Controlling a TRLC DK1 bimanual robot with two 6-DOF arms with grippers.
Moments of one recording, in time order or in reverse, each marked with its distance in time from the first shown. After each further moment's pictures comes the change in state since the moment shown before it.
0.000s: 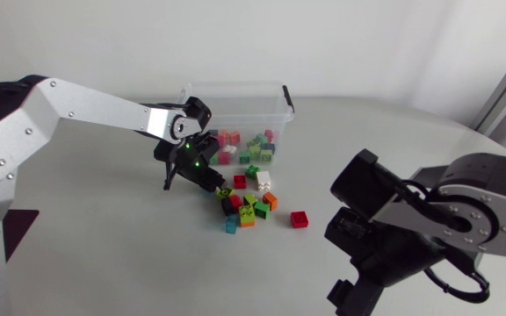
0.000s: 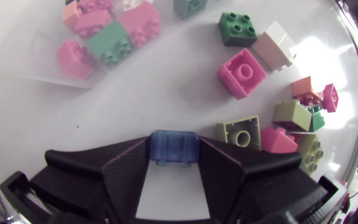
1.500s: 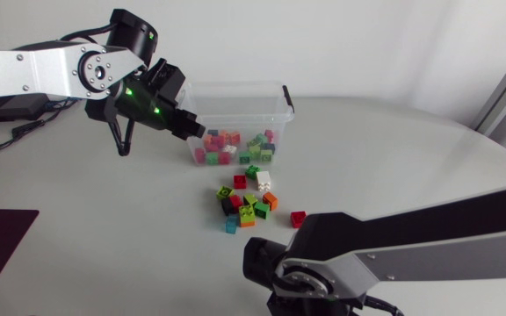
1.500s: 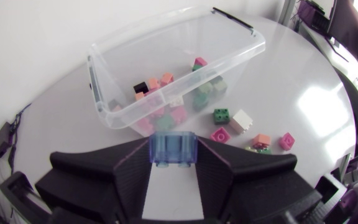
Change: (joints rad) left arm 0.047 -0.462 -0.129 0.103 0.001 -0.027; right arm 0.343 0.475 0.079 -0.044 -0.129 0.101
